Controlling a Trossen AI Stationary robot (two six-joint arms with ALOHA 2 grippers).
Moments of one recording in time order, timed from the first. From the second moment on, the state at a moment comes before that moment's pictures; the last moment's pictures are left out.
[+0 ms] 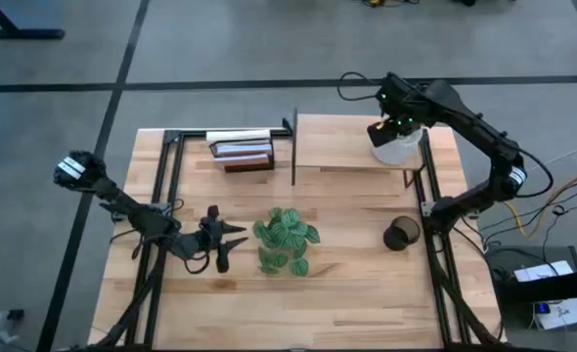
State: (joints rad) left arm -0.58 1.16 0.23 0.53 -0.80 -0.33; right arm -0.74 1.42 1.60 -1.46 0.21 0.39
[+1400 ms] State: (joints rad) left arm -0.58 1.16 0.23 0.53 -0.80 -0.35; right arm -0.55 1.39 1.76 -1.46 0.26 0.37
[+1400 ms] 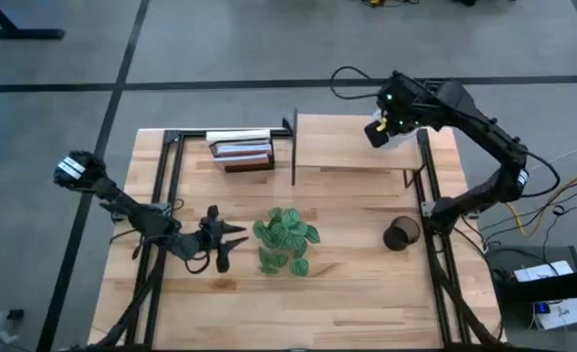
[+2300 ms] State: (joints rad) left arm -0.56 1.16 0.23 0.53 -0.81 -0.05; right arm -0.09 1.39 1.72 -1.46 0.27 0.75
